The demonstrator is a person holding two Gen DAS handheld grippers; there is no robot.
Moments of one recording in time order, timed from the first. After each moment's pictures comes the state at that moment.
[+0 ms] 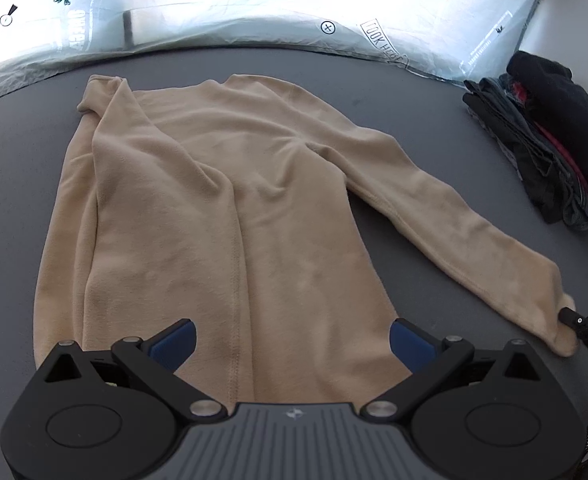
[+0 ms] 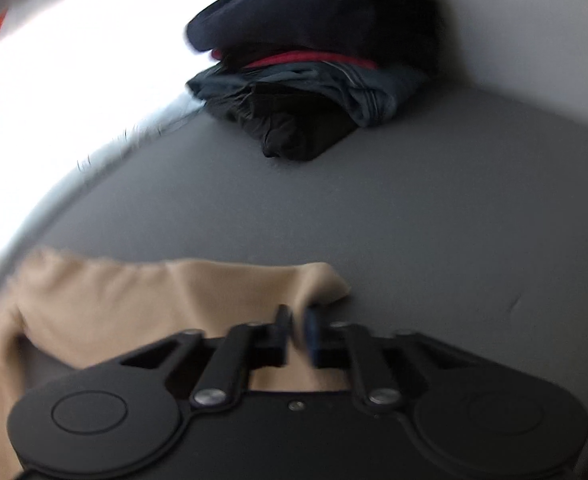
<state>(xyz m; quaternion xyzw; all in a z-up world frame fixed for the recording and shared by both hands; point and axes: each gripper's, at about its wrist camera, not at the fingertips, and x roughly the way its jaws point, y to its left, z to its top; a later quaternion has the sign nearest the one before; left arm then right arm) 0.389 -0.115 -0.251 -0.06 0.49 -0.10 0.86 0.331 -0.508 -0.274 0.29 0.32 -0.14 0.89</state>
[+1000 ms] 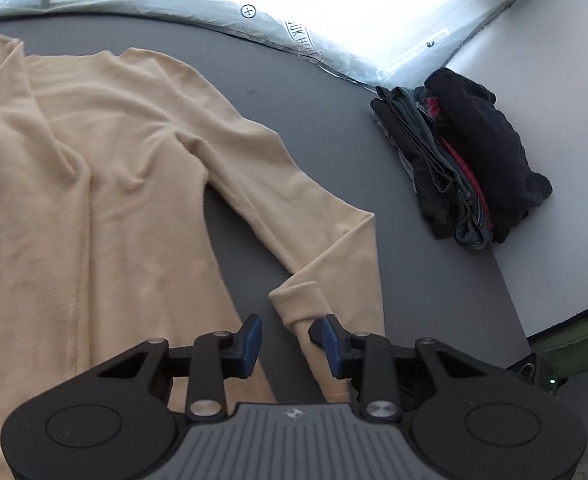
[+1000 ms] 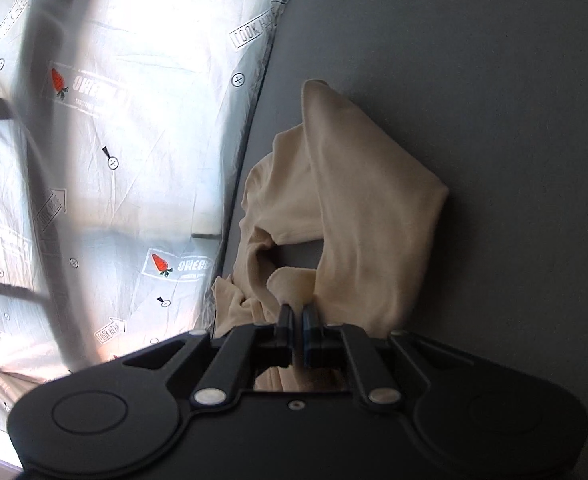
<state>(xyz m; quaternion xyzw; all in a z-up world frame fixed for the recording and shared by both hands) 0.409 -0.152 -0.250 -0.18 0.50 -0.23 0.82 0.383 -0.432 -0.296 0.55 0.37 0.16 0.73</state>
